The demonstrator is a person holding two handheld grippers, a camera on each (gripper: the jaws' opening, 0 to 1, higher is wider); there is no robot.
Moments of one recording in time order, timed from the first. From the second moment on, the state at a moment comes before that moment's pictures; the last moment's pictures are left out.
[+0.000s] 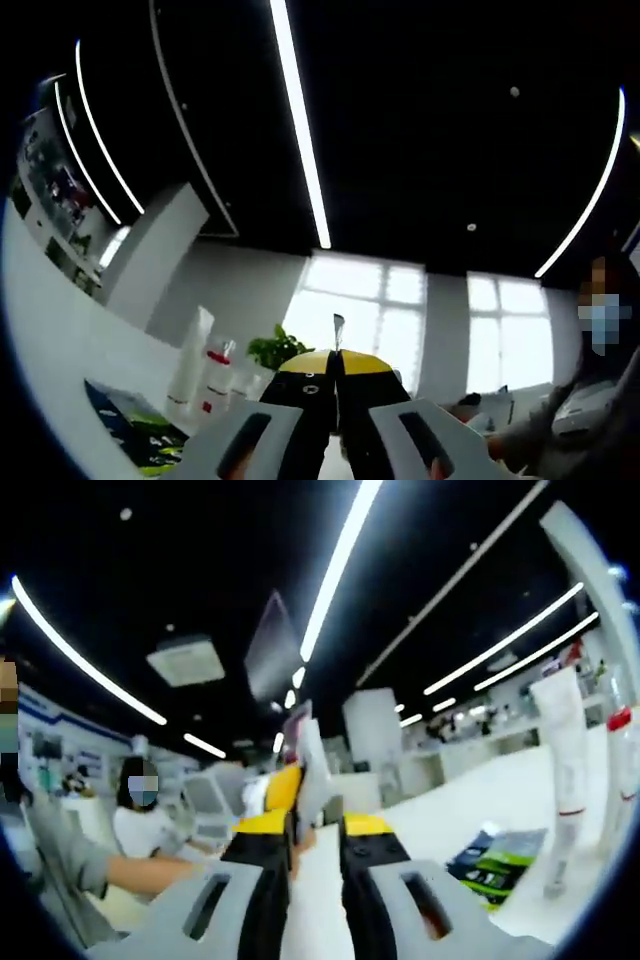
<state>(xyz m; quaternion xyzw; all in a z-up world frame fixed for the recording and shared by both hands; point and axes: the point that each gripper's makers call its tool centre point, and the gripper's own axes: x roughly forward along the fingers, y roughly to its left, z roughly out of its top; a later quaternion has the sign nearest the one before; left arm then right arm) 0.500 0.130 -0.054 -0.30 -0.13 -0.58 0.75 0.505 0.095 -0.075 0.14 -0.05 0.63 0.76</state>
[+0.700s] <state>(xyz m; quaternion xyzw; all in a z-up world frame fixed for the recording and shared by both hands) 0.523 0.100 -0.111 -0.14 -0.01 -0.54 0.83 0.528 0.065 -0.062 0.19 -0.04 0.59 0.78</state>
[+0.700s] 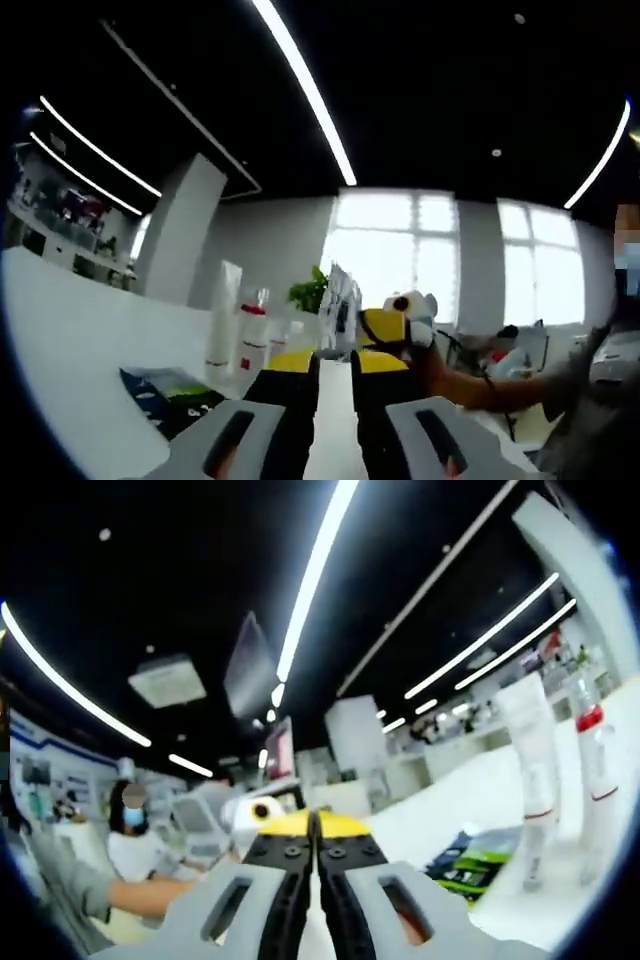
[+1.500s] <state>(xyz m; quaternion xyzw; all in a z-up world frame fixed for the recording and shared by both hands) 0.541 0.100 -0.186 0.03 0.14 -0.47 0.87 0.537 0.083 -0.159 0.04 0.17 0.56 0.81</state>
